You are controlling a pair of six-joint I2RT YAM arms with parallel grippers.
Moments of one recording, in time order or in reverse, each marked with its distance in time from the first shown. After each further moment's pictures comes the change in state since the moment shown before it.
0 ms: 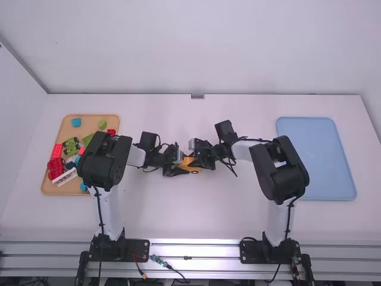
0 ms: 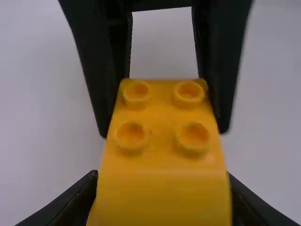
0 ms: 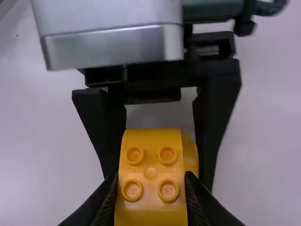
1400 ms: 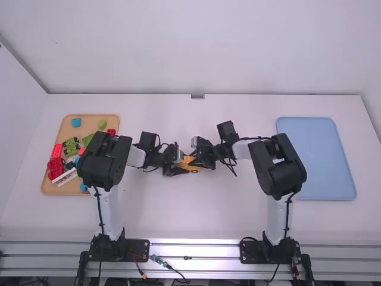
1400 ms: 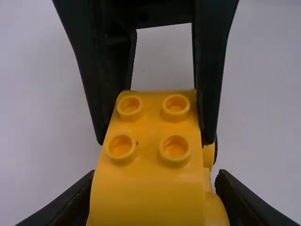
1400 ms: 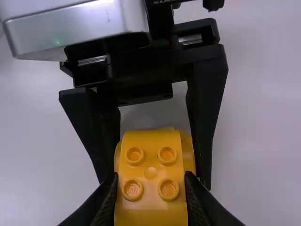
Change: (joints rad) left arm 0.000 0.000 -0.007 0.032 -0.006 -0.025; right arm -0.027 0.058 0.014 0.027 -0.046 0.057
